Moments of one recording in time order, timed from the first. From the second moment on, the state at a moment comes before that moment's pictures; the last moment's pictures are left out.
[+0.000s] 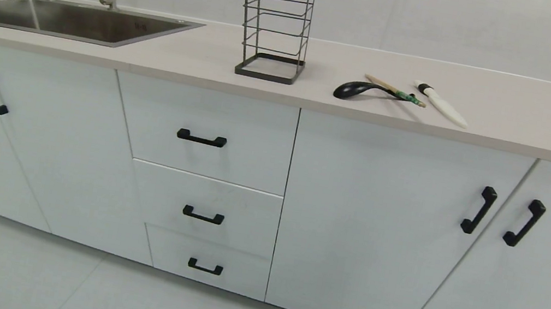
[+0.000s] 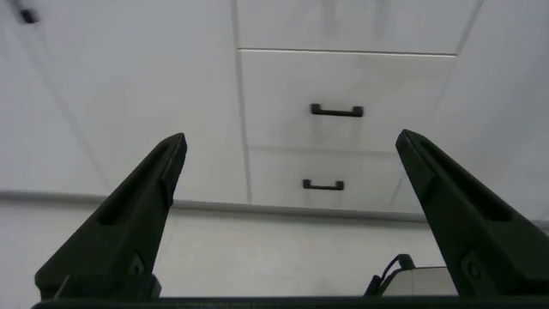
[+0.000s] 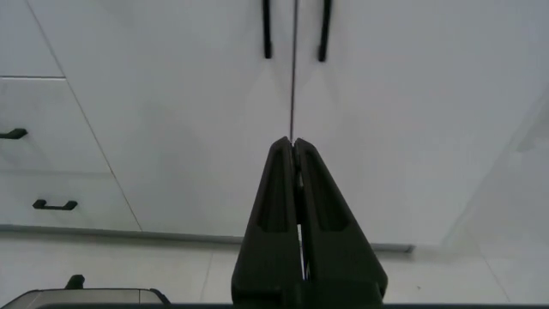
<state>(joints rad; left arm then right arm) 0.00 0.00 0.00 0.00 -0.04 0.01 0.00 0.00 0.00 0.01 0.01 0.00</state>
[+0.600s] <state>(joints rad) 0.00 0.00 0.00 0.00 -0.04 0.01 0.00 0.00 0.00 0.00 0.01 0.00</state>
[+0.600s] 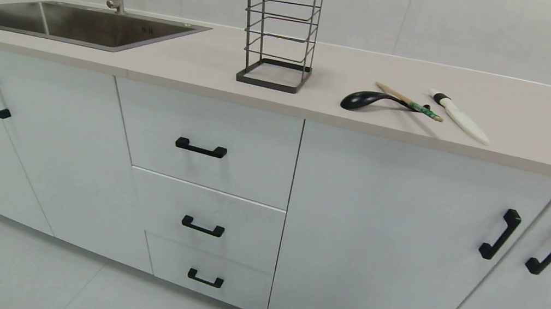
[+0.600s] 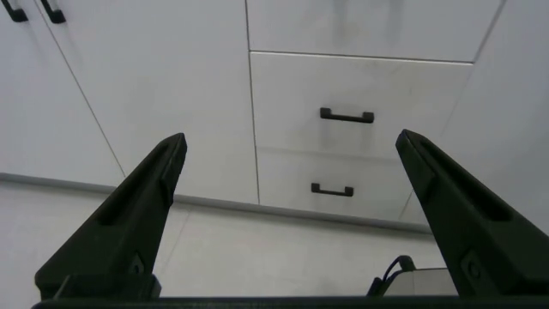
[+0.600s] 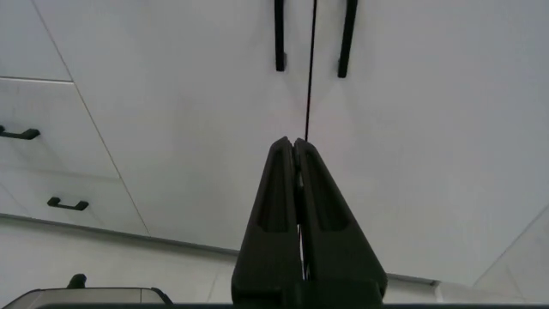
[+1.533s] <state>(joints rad) 0.00 0.00 -0.06 -0.13 -0.12 0.03 0.00 0.00 0.00 0.01 0.01 0.01</state>
